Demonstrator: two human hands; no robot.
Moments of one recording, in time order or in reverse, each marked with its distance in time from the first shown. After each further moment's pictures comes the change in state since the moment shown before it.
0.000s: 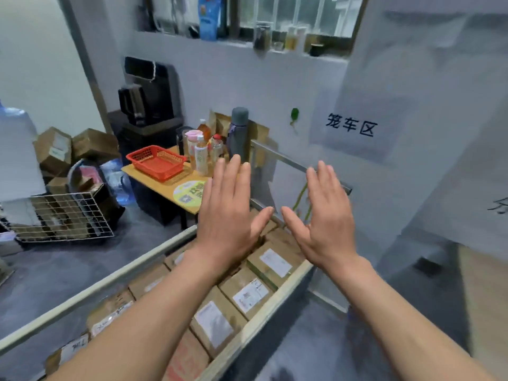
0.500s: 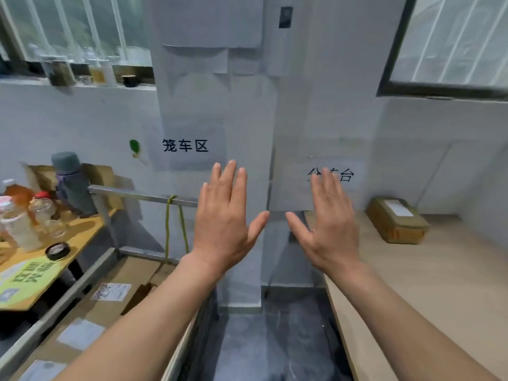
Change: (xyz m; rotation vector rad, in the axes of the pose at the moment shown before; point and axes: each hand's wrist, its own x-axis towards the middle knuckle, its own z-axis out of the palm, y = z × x) left_hand 0.061 0.250 0.077 -0.325 0.009 0.450; right_hand -0.078 0.158 -0.214 -0.502 0.249 0.333
